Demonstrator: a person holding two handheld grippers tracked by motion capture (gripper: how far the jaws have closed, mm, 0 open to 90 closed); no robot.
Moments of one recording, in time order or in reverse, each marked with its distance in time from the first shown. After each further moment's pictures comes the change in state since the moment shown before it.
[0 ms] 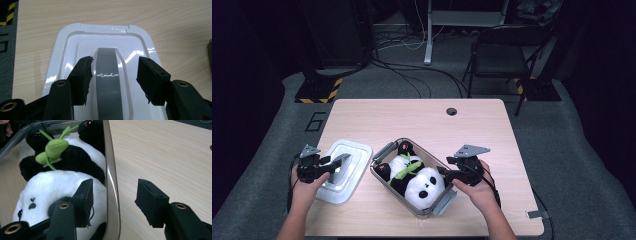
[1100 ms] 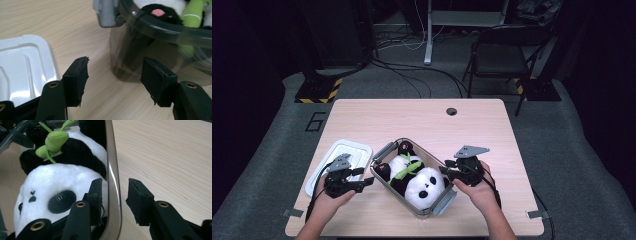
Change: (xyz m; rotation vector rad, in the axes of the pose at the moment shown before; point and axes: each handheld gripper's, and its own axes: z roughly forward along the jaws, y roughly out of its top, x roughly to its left) left arm -0.107 0.000 -0.009 0.015 -0.332 0.197; right arm 0.000 -0.002 0.000 0.038 0.014 0.001
